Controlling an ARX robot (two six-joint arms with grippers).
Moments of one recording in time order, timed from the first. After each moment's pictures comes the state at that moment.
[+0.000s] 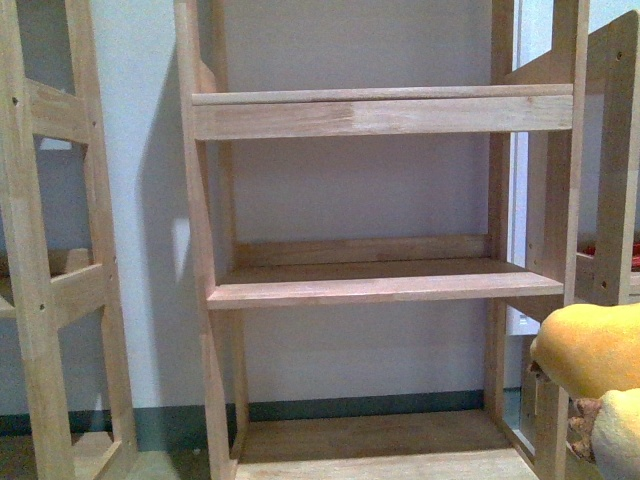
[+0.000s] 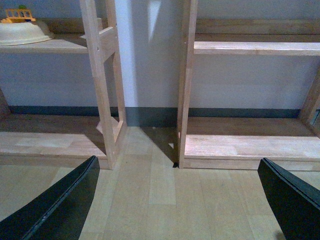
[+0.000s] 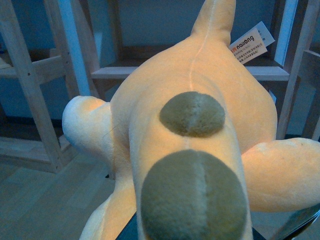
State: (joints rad) left arm 0.00 0.00 0.01 0.00 0.00 0.00; right arm 0.11 0.09 0.07 0.12 -0.10 0.05
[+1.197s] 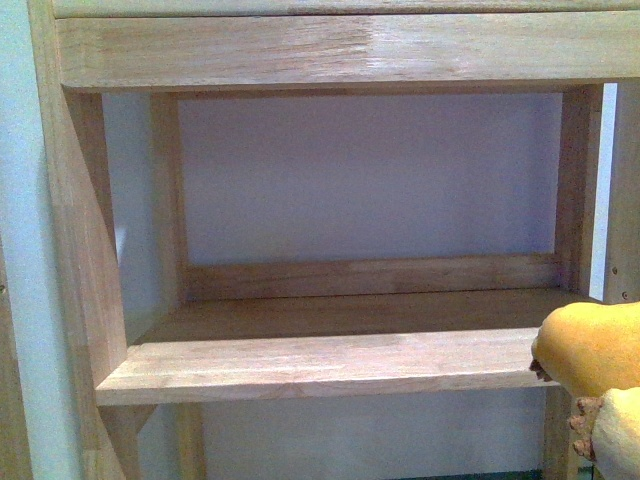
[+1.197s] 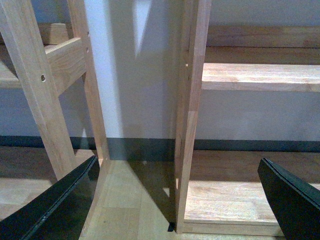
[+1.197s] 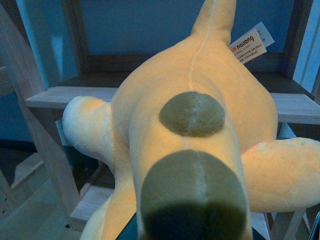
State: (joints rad) left arm 0.00 0.00 0.01 0.00 0.00 0.00; right arm 0.11 0.09 0.07 0.12 -0.10 0.05
